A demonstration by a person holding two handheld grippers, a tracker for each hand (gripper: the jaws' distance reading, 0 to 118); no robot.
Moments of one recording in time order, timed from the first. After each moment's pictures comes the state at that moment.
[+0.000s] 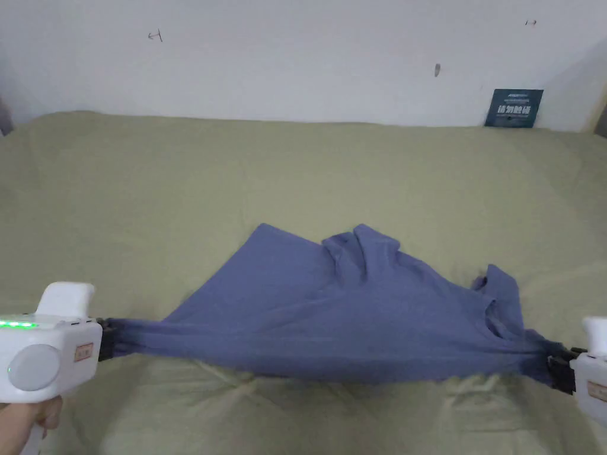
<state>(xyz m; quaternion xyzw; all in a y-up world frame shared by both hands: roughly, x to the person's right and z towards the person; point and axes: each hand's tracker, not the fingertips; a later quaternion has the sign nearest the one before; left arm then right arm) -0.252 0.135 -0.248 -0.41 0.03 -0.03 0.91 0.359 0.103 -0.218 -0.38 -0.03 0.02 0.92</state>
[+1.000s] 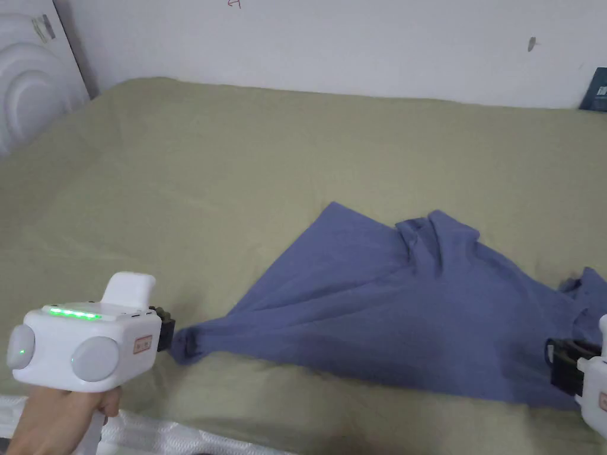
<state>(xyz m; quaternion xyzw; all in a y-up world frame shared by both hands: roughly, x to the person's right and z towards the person) -0.280 0.127 -0.229 -0.41 0.03 -0.02 0.91 0.232 0.142 -0.219 -0.32 0.07 0.00 0.94</state>
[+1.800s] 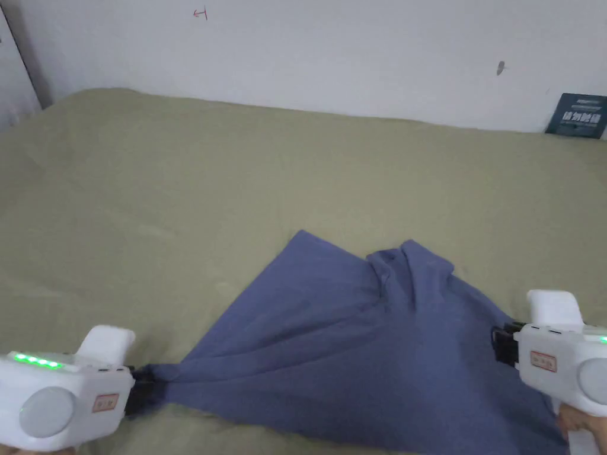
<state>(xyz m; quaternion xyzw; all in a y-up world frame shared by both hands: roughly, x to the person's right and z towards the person) -0.268 0.095 -0.275 -0.48 -0.04 -0.01 0.88 0.250 0.119 -0.366 -0.38 0.07 0.02 0.92</state>
